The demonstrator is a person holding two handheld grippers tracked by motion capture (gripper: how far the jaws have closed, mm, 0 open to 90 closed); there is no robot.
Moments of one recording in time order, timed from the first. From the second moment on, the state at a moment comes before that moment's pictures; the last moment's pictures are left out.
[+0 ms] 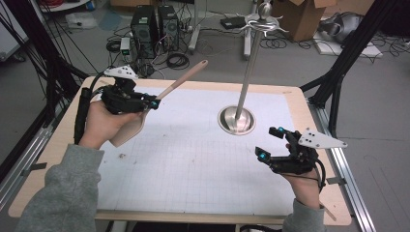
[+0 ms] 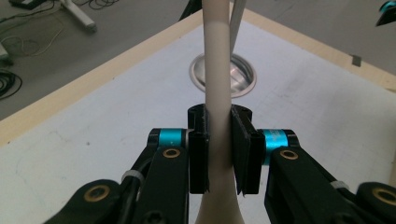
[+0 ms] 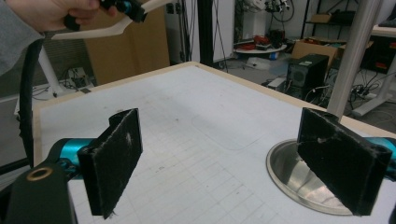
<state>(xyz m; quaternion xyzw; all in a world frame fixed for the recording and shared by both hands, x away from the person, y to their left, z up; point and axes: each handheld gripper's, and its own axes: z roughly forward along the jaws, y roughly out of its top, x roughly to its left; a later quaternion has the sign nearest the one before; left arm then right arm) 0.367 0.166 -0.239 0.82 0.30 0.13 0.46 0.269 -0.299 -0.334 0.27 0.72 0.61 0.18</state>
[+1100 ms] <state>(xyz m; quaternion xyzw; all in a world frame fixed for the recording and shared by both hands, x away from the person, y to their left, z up) 0.362 0.132 -0.179 0.81 0.27 0.17 0.49 0.265 -0.306 -0.333 0.27 0.71 0.62 0.18</state>
